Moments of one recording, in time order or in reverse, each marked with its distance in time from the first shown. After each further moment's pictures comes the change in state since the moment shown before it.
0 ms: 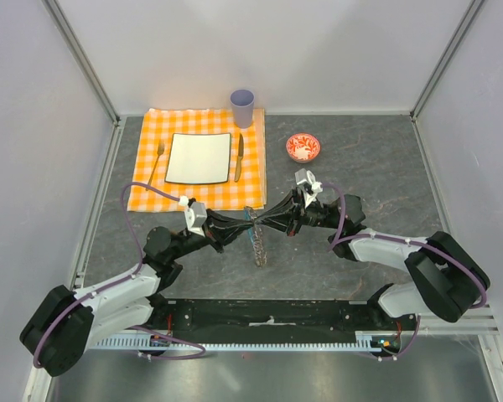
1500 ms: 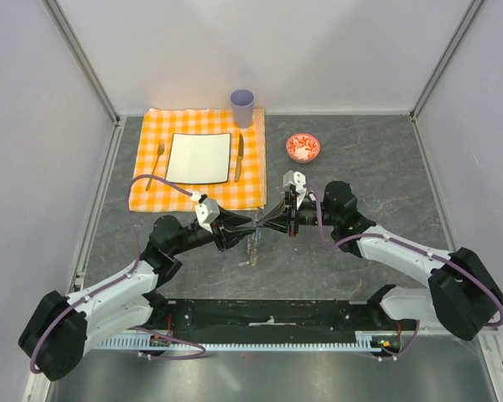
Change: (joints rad) left arm 0.006 -0.034 0.085 -0.336 0.023 0.138; right arm 0.000 -0.132 0.110 -0.655 0.024 -0.335
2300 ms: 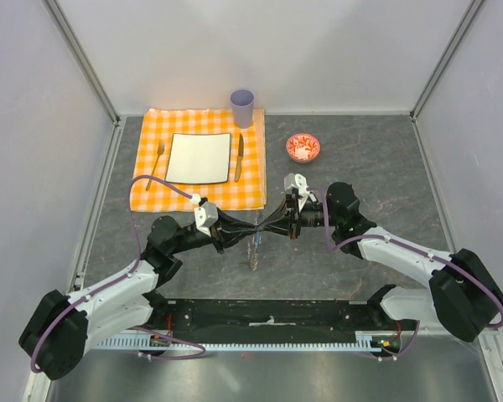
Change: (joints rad) left arm 0.002 0.006 0.000 0.067 0.104 -0.002; right arm 0.000 -0.006 -0.010 0.064 -0.080 0.021
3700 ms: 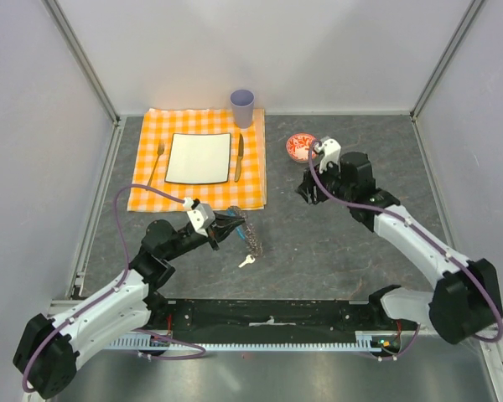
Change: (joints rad) left arm -0.002 -0.183 0.000 -0.256 -0.229 0.156; right arm -0.211 -0.051 0.241 -0.731 0.621 -0.150
